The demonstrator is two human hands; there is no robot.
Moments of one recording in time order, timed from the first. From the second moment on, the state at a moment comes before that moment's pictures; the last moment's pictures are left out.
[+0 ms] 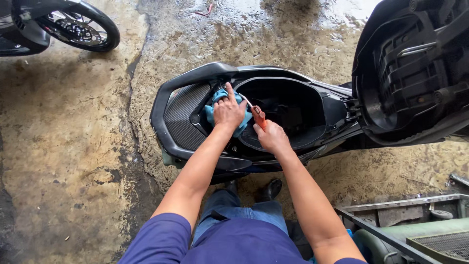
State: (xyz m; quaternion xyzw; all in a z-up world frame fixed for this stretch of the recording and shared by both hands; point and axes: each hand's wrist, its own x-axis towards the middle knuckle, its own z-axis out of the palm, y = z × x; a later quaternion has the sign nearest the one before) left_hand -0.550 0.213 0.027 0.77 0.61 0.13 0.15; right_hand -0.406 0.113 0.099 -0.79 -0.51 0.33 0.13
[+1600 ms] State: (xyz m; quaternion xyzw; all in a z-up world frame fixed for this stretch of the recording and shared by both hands) left_hand -0.459 0.355 -0.038 0.87 0.46 0.04 0.17; right_hand -0.294 0.227 0.011 -0.76 -0.50 0.39 0.14
